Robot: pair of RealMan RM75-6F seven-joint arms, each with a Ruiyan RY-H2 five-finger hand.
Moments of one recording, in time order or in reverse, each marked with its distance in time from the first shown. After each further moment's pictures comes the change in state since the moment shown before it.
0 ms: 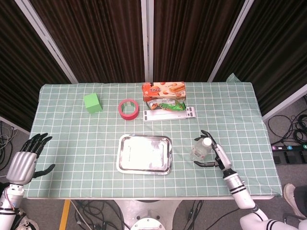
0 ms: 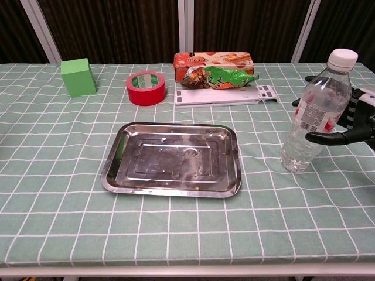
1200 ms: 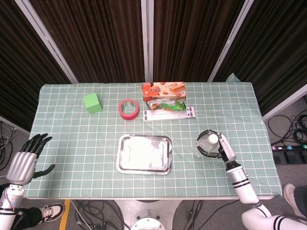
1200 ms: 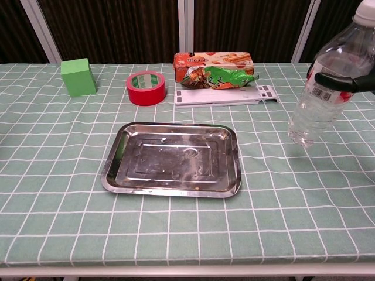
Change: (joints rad) left arm -0.001 -0.003 0.000 0.004 -0.001 0.002 -0.009; right arm 0.039 0.146 0.085 -0.255 0.066 0.019 -0.167
